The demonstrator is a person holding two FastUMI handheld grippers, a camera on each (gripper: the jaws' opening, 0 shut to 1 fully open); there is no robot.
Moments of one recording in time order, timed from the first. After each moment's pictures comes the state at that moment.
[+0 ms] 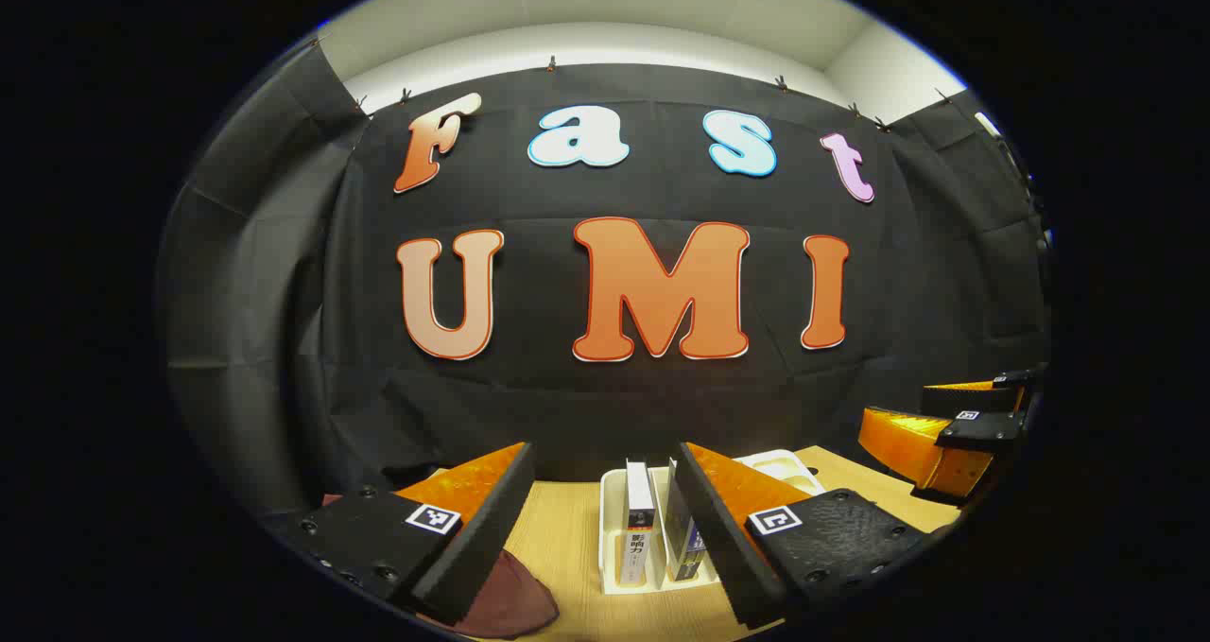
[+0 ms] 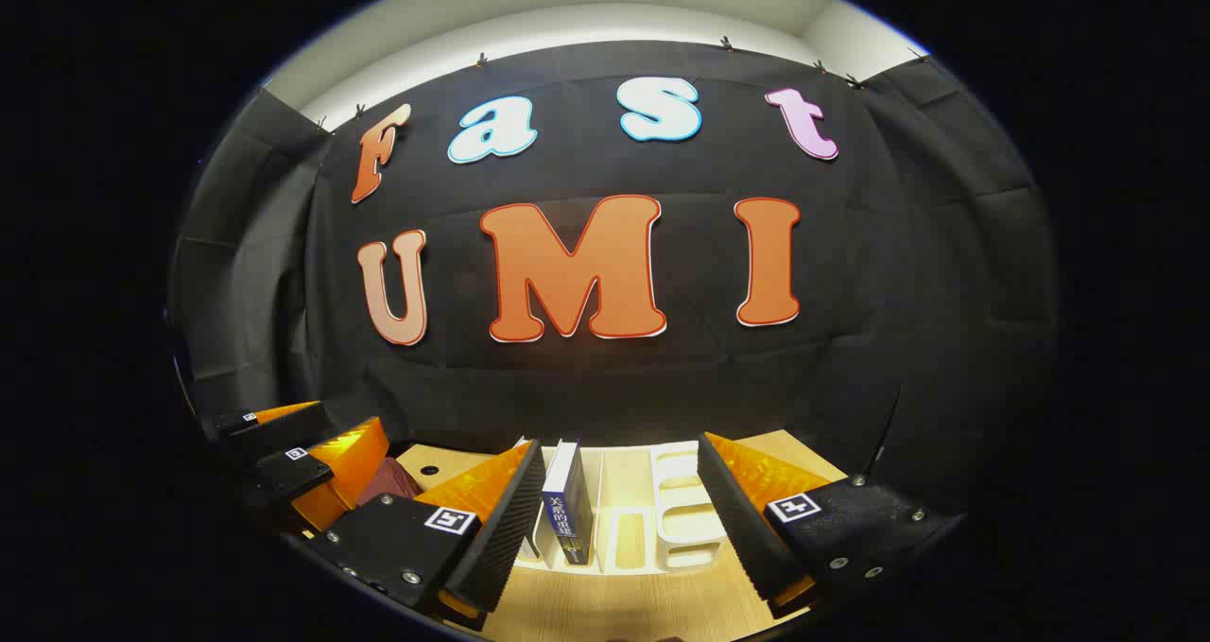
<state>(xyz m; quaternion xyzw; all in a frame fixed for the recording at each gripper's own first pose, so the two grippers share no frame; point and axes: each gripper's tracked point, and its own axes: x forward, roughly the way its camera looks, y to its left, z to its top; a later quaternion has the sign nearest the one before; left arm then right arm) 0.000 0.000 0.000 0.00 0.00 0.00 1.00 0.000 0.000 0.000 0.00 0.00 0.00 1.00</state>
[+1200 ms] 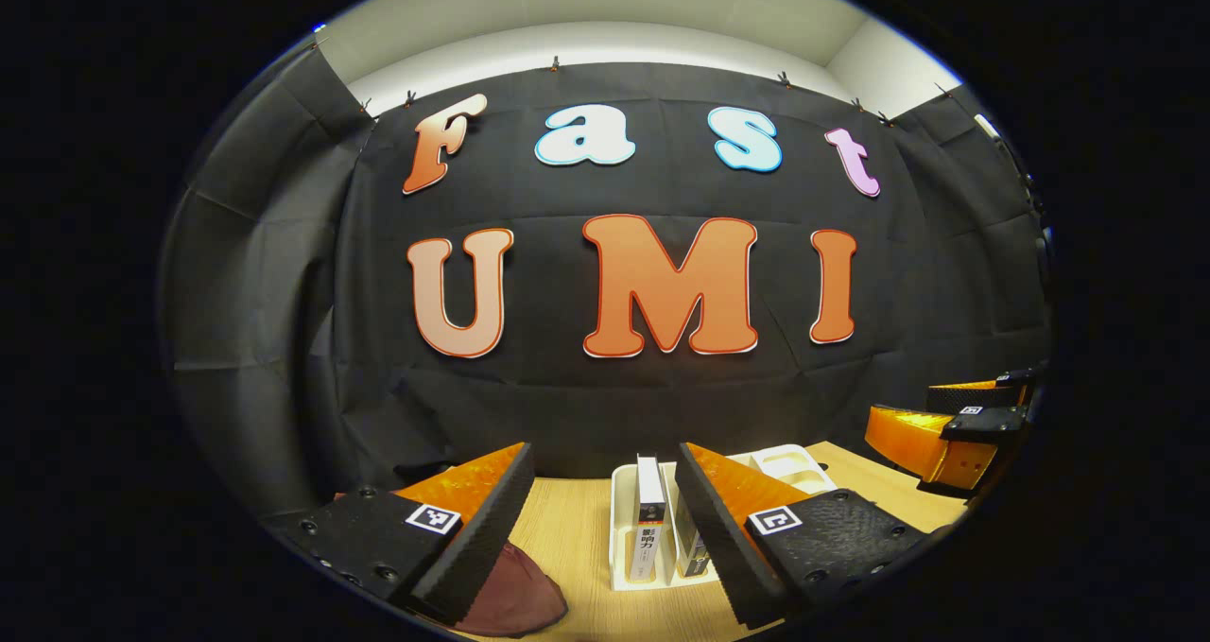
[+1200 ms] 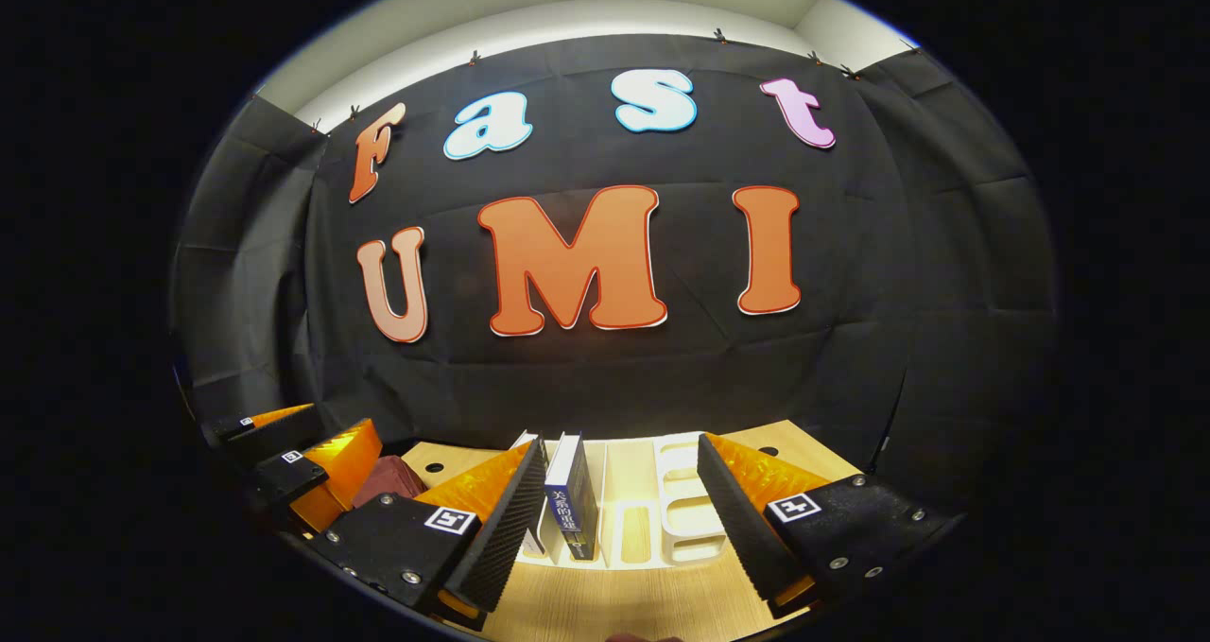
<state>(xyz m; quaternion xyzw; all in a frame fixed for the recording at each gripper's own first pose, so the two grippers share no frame) -0.003 0.004 -0.008 0.01 0.01 0.01 1.00 -0.006 -0.002 -0.007 0.01 0.01 0.00 1.00</state>
